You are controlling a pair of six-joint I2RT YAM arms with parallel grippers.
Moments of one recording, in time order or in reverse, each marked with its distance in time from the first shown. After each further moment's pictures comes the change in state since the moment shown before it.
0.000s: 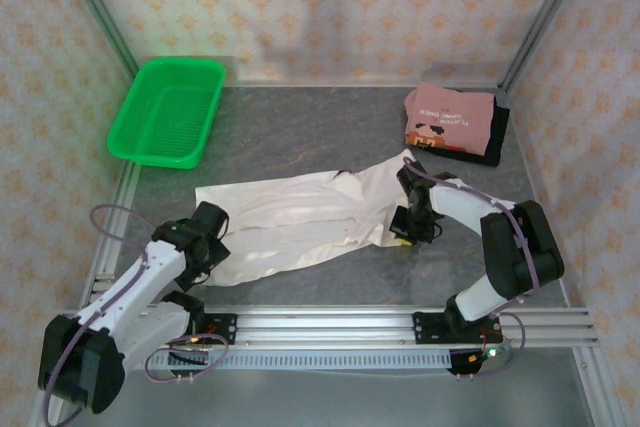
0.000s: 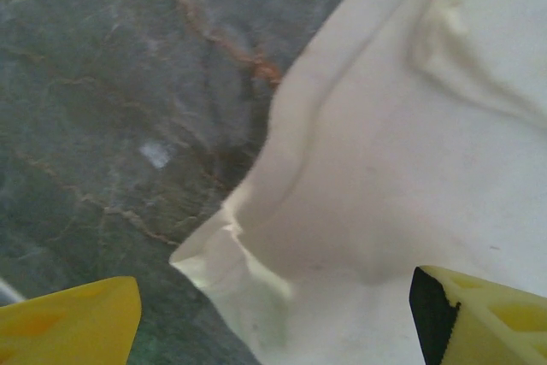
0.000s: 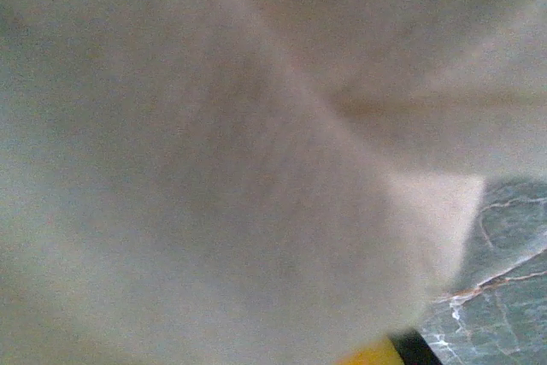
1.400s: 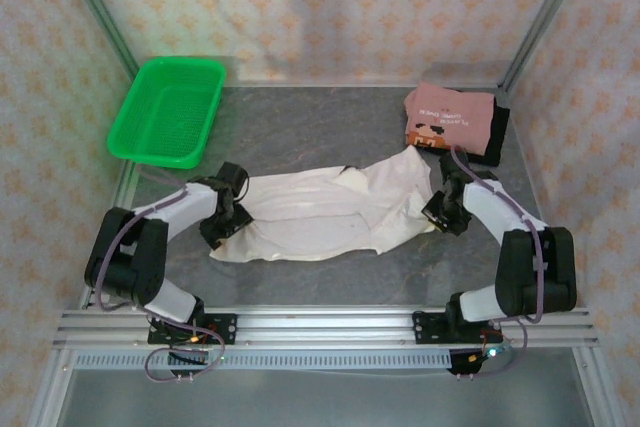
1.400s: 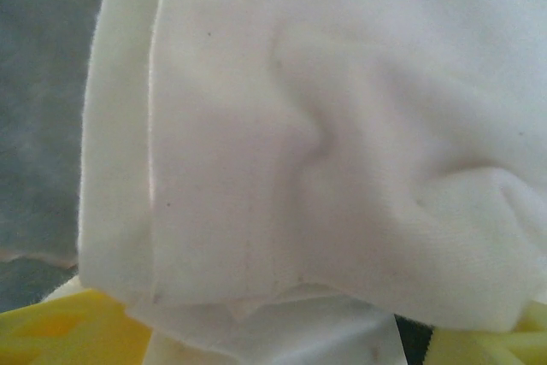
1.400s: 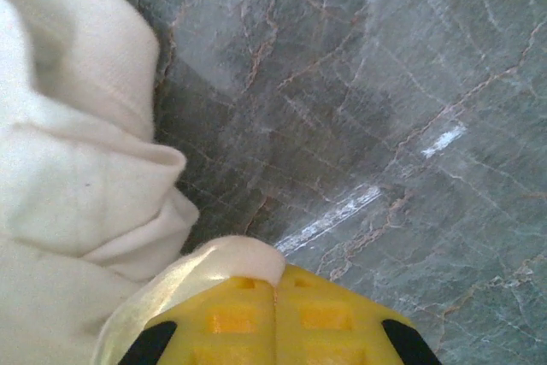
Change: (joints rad) left arm 0.043 0.579 0.290 0.309 0.151 0.125; right arm -0.271 -0.135 0.001 -0.021 0.136 0.072
